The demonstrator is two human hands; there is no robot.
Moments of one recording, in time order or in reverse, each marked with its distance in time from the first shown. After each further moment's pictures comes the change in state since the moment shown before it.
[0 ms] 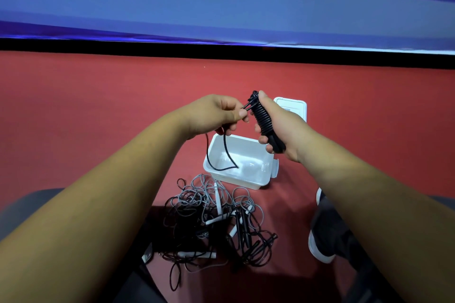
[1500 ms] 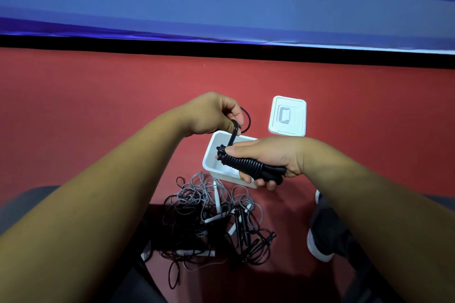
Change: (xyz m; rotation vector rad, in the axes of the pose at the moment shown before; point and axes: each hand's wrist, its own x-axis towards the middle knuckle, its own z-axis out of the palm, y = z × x) left_hand 0.005 -0.004 -0.004 0.144 -0.003 -0.017; right_hand -0.022 0.021 0.011 -0.472 -0.657 0.197
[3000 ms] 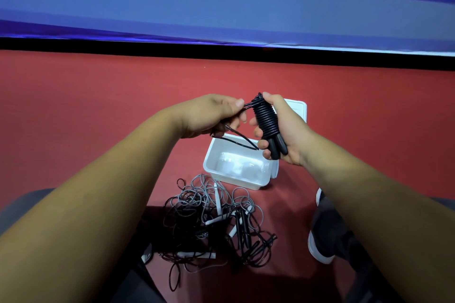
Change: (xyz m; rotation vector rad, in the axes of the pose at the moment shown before) left_hand -0.007 0.005 -0.002 -0.362 -0.128 -0.022; right_hand -0.002 -0.010 -0.028 0.620 0.449 -0.181
